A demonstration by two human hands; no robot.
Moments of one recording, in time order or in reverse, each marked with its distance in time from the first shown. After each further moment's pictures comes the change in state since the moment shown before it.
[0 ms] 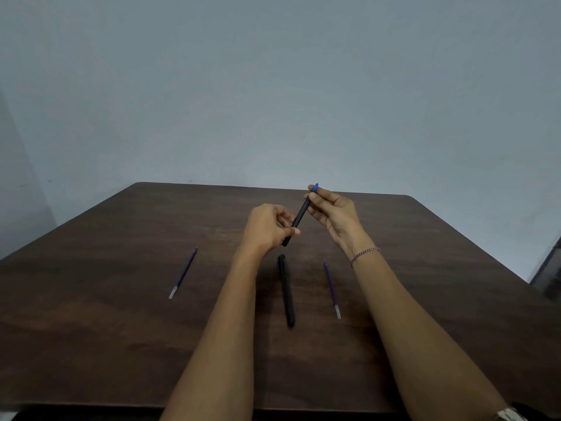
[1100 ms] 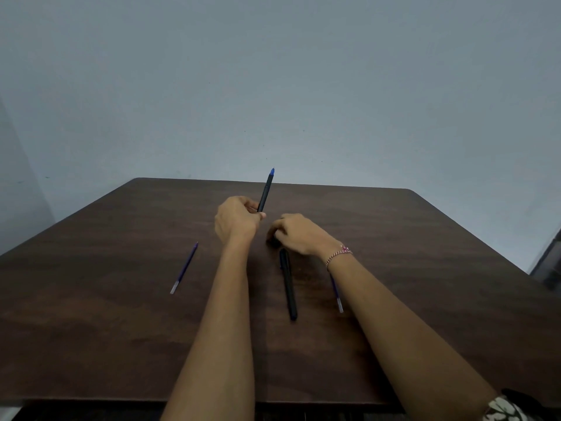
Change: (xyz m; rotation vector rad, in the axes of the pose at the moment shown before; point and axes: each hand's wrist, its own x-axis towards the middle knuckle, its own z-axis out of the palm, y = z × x) left_hand -0.002 -0.012 -0.026 0.116 0.373 -0.307; right_hand -0.013 0.031 0.039 -1.601 -0.549 -0.182
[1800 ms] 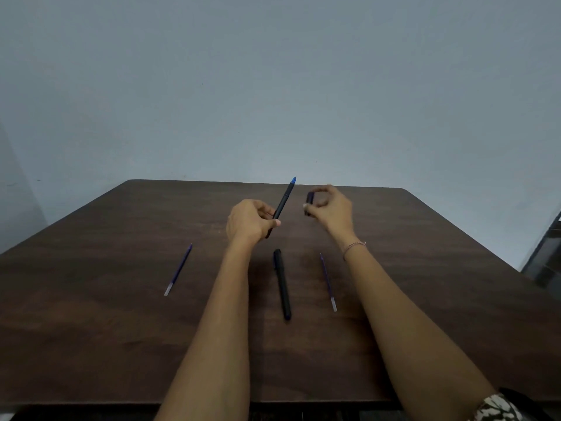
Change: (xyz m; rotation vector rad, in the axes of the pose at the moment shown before) left_hand -0.007 0.008 0.014 -0.001 -0.223 0.144; right_hand -0.015 0.042 -0.022 0.711 0.634 0.467
